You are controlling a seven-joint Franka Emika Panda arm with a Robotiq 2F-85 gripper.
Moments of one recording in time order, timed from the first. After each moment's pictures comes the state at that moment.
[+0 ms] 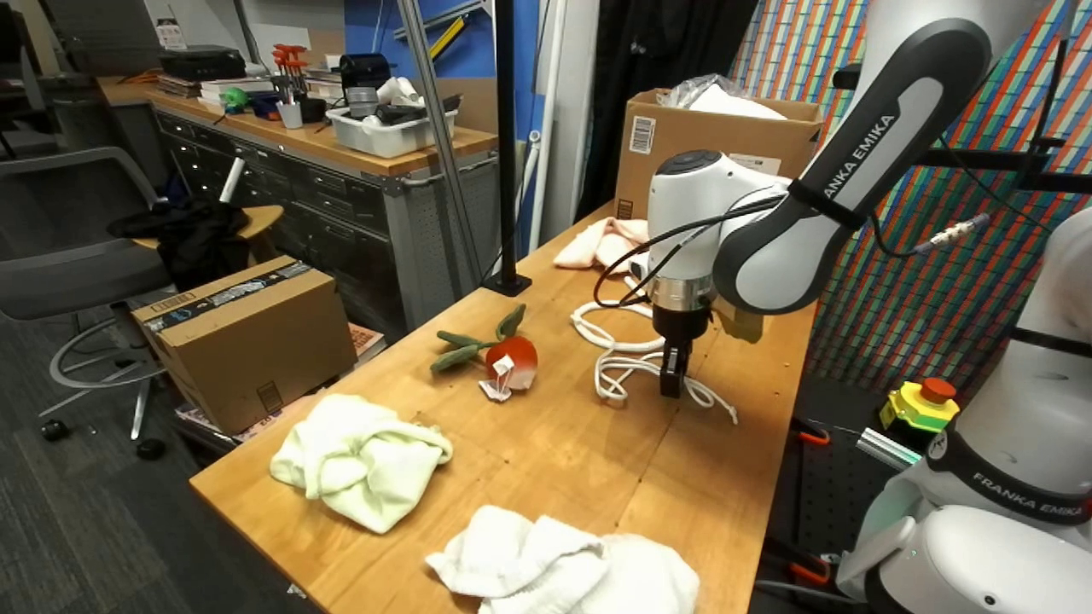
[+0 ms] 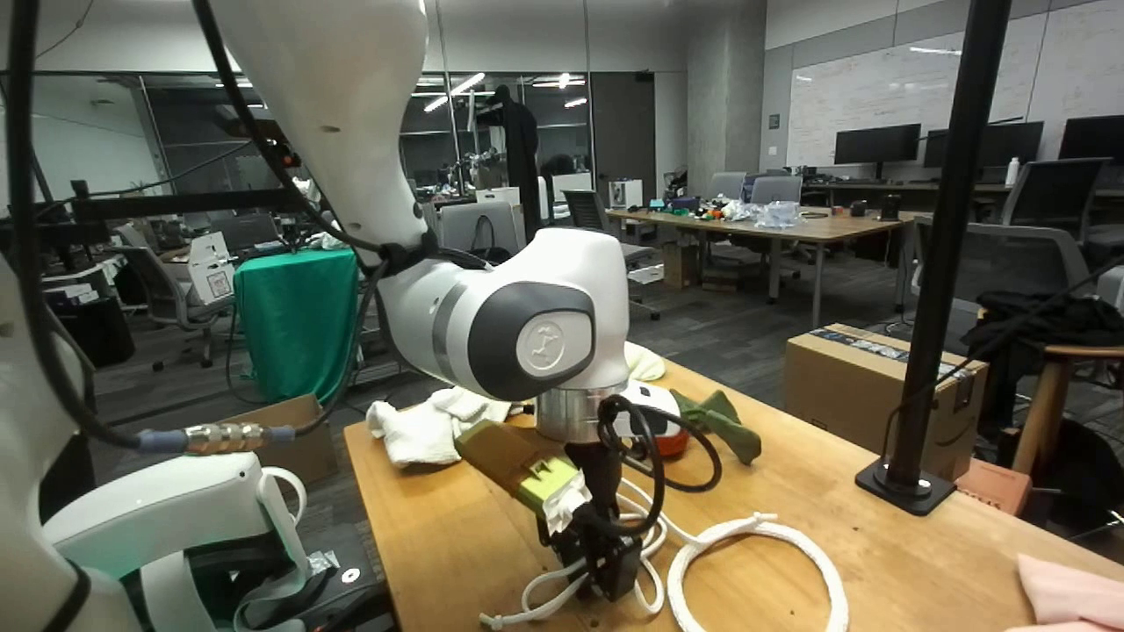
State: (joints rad) arm 0.00 0.03 -0.03 -2.74 -0.25 2.65 0.06
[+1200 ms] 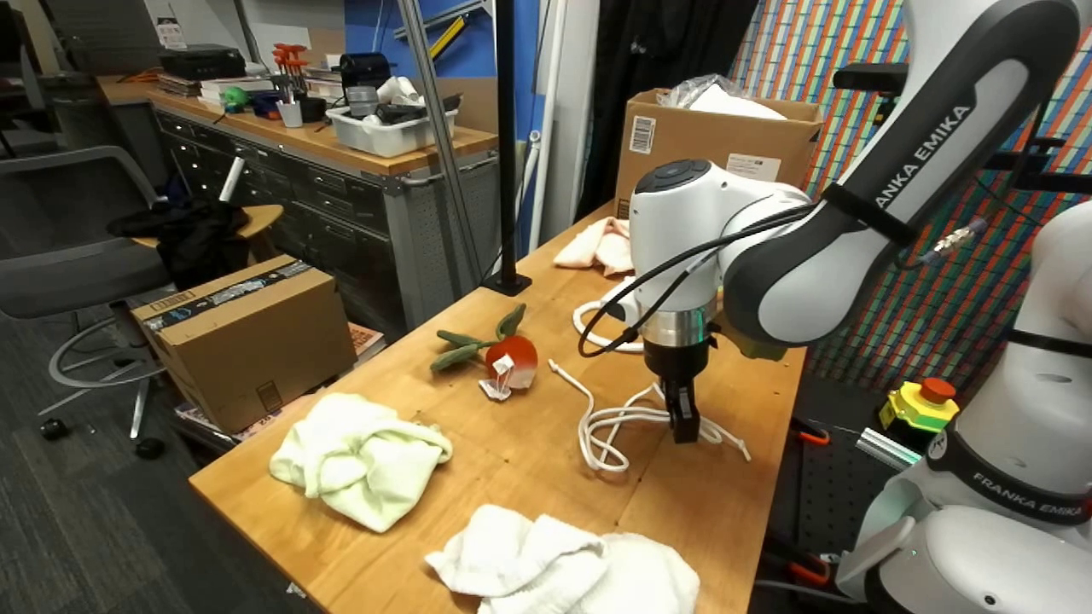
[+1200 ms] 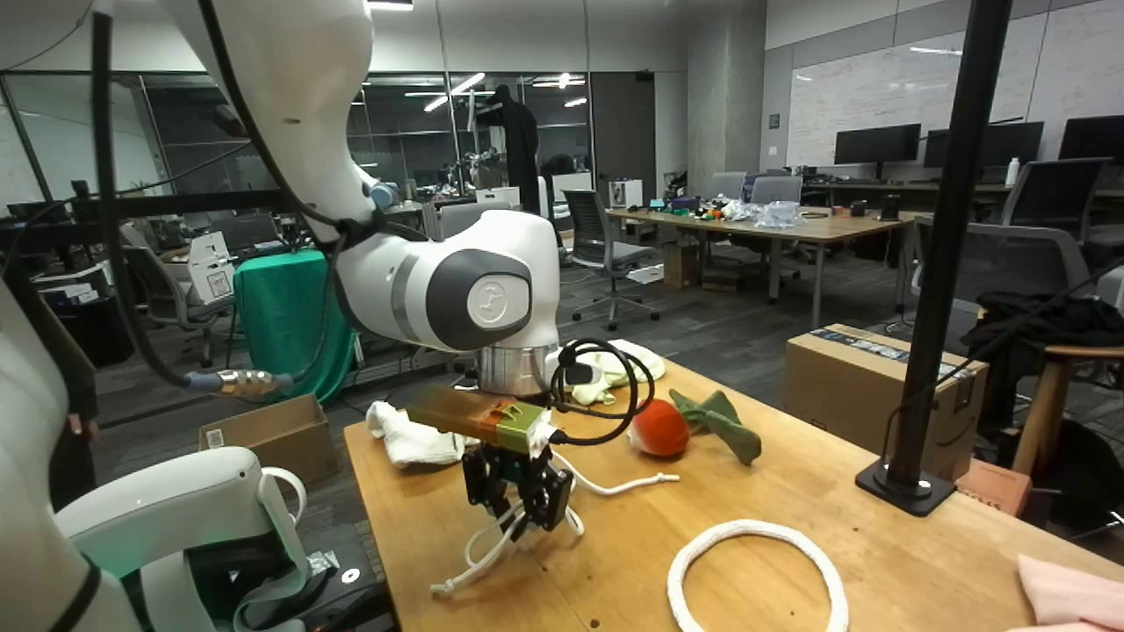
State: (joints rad) arm 0.12 -0.02 0.11 -2.74 -0.13 2.53 -0.18
